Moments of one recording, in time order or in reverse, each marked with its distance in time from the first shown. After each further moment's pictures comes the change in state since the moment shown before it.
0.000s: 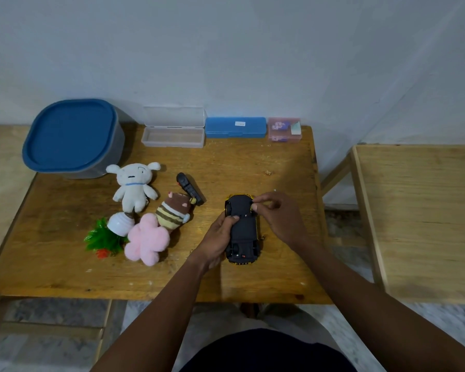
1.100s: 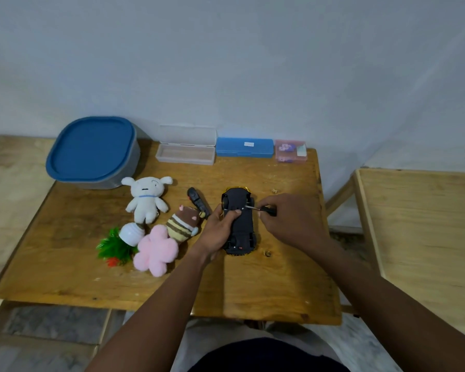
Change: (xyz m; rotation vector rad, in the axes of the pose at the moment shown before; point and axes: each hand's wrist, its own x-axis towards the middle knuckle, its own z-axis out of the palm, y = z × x) left_hand 0.011 0.043 -0.009 0.050 0.094 0.152; right_hand -0.004 -0.079 -0.027 -0.580 -0.120 -0.287
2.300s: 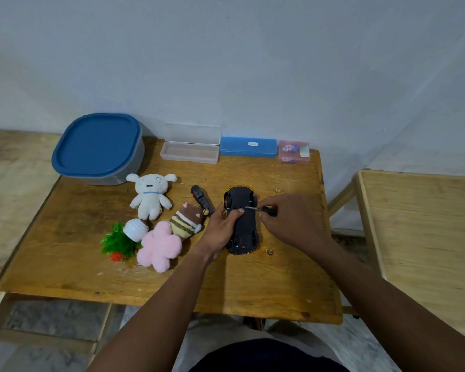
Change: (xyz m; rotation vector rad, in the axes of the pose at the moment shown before) left_hand -0.003 -0.004 -0.002 -0.002 0.012 0.062; right_hand -0.002 -0.010 0.003 -0.020 -0.025 0.005
